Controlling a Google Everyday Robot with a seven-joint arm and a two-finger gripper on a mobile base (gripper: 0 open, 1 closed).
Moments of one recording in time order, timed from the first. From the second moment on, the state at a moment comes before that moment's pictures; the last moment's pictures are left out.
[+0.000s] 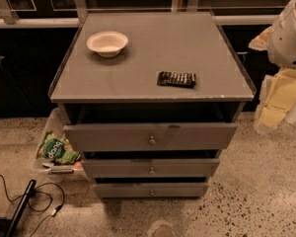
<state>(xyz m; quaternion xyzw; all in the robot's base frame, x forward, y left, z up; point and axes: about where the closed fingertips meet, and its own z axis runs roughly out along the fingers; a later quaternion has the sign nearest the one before) 0.438 -0.217 0.976 -0.60 0.78 -0.03 0.16</state>
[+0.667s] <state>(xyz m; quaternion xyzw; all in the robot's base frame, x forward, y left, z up) 0.437 -0.217 0.960 -0.61 0.78 -0.03 0.15</state>
